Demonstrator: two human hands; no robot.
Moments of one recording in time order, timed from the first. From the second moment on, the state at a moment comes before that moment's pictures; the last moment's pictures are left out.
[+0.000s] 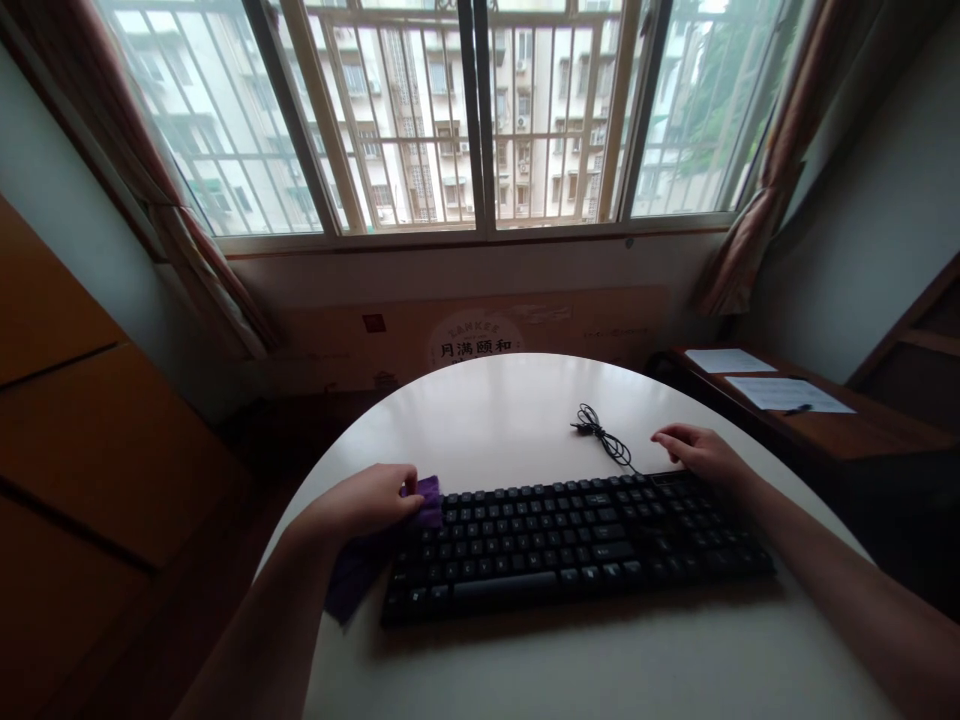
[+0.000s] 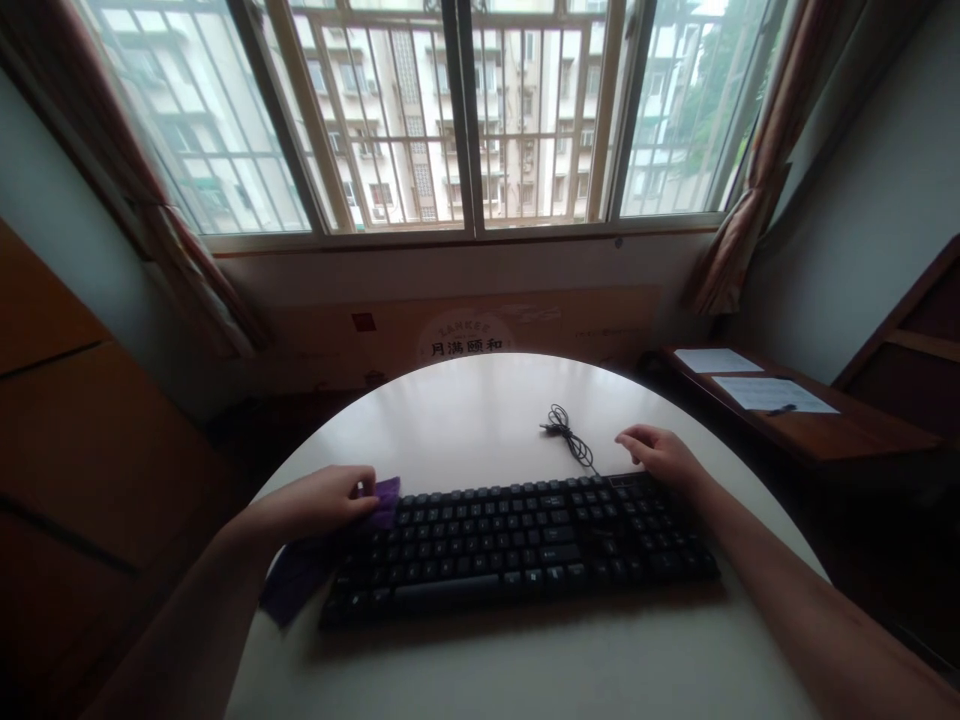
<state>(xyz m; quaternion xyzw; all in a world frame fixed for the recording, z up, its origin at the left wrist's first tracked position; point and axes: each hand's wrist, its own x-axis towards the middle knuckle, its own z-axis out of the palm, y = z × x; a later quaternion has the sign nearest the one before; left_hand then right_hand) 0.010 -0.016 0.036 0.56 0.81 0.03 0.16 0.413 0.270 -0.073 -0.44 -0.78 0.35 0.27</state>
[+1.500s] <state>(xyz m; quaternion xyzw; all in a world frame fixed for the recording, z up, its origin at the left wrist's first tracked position) -0.002 -0.020 0.038 0.57 0.78 0.08 0.24 0.407 0.275 -0.078 -0.42 -0.77 0.37 0.29</state>
